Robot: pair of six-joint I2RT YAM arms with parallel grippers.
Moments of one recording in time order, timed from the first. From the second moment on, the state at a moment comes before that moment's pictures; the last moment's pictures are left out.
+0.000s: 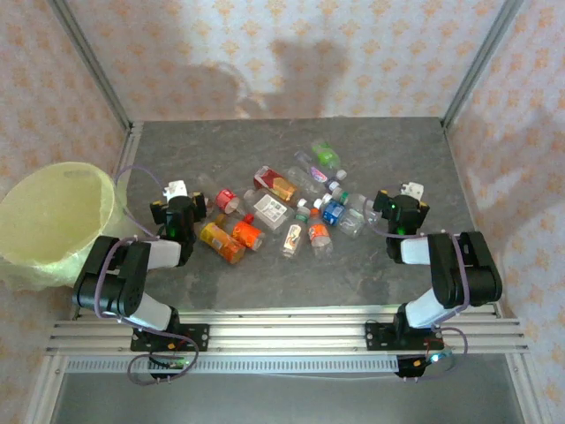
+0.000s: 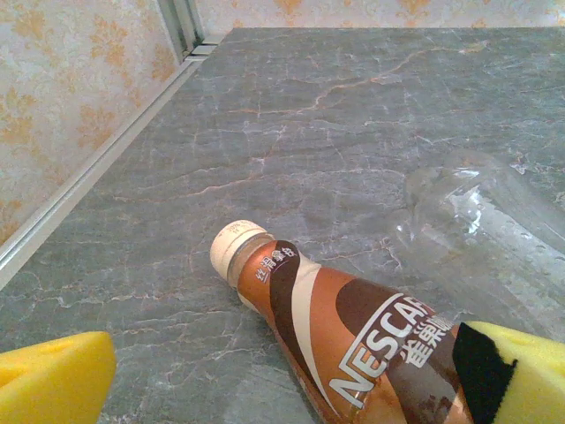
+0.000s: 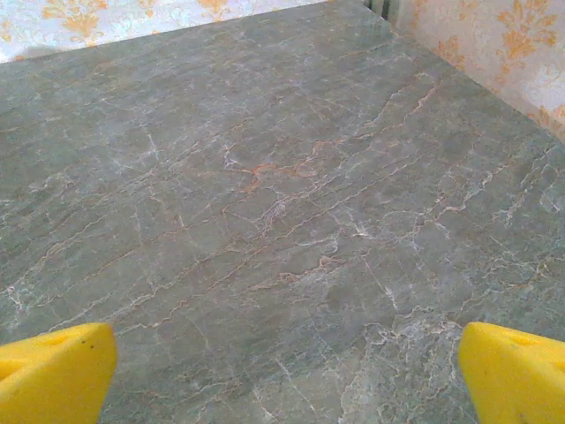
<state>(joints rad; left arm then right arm) -0.09 1.50 0.40 0.66 -0.50 -0.10 0.05 1.54 0.40 0.71 0.33 0.20</state>
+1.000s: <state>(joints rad) -0.09 1.50 0.40 0.66 -0.49 -0.09 0.05 1.48 0.41 0.62 0.33 0.20</state>
